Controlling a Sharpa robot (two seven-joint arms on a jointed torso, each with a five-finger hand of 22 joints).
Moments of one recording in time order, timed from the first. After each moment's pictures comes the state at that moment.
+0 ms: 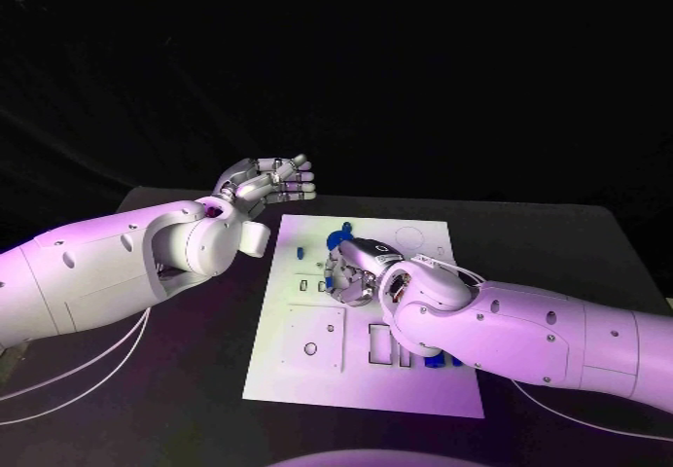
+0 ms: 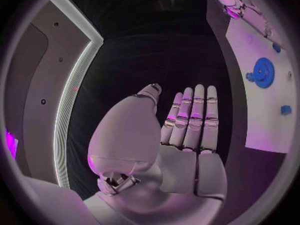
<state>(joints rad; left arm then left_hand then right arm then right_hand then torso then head) 1.24 -0.88 -0.02 1.50 0.02 -0.30 0.34 1.39 -0.07 0.14 0.28 0.35 0.84 0.21 0.21 0.20 1.06 0.17 0.07 0.07 0.96 0.14 0.23 0.26 0.17 0.85 0.24 0.25 0.09 1.17 -0.47 -0.16 1.50 -1.45 -0.40 -0.37 1.30 -0.21 0.58 0.12 0.22 0.92 0.11 0.41 0.44 1.39 0.03 1.40 1.31 1.47 -0.04 1.57 1.31 0.08 1.42 0.08 1.35 1.31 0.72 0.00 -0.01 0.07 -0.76</state>
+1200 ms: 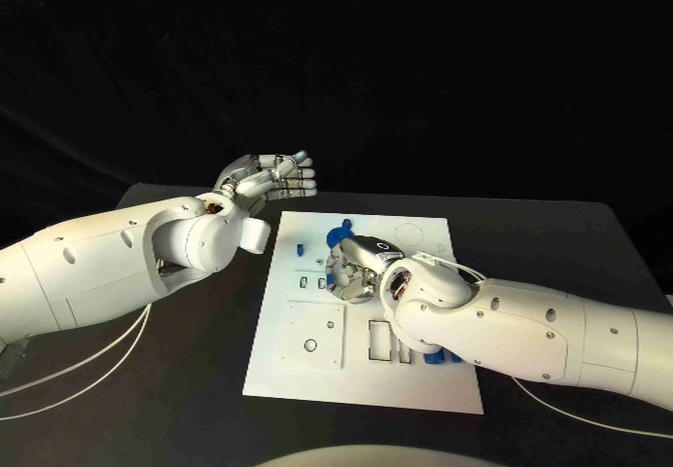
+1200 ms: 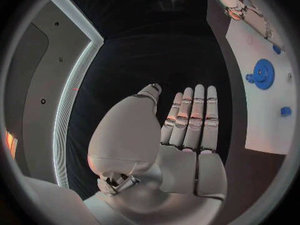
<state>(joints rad) 1.24 -0.88 -0.02 1.50 0.01 -0.29 0.34 1.39 -0.07 0.14 0.28 0.35 0.84 0.21 0.21 0.20 1.06 0.17 0.07 0.07 0.96 0.14 0.23 0.26 0.17 0.84 0.25 0.25 0.09 1.16 -0.47 -0.15 1.49 -1.46 -0.40 -0.37 1.28 -0.23 0.57 0.12 0.22 0.89 0.12 0.38 0.44 1.38 0.04 1.39 1.30 1.47 -0.04 1.57 1.31 0.08 1.42 0.08 1.34 1.31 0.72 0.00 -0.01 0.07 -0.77</state>
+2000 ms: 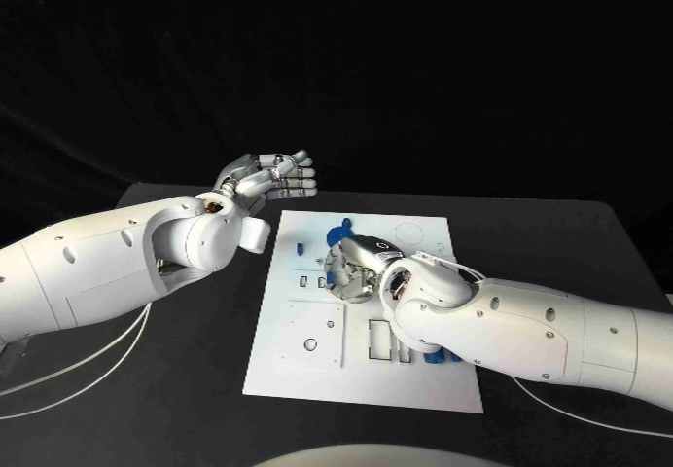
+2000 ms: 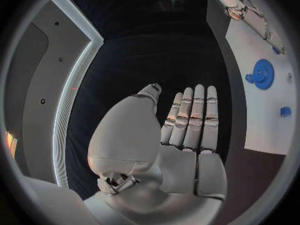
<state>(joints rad) 1.24 -0.88 -0.02 1.49 0.01 -0.29 0.34 1.39 -0.07 0.14 0.28 0.35 0.84 0.21 0.21 0.20 1.06 0.17 0.07 0.07 0.96 0.14 0.23 0.26 0.17 0.84 0.25 0.25 0.09 1.16 -0.47 -0.16 1.49 -1.46 -0.40 -0.36 1.25 -0.25 0.55 0.12 0.21 0.84 0.14 0.34 0.43 1.36 0.06 1.38 1.28 1.47 -0.02 1.57 1.31 0.08 1.41 0.08 1.33 1.31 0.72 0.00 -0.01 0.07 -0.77</state>
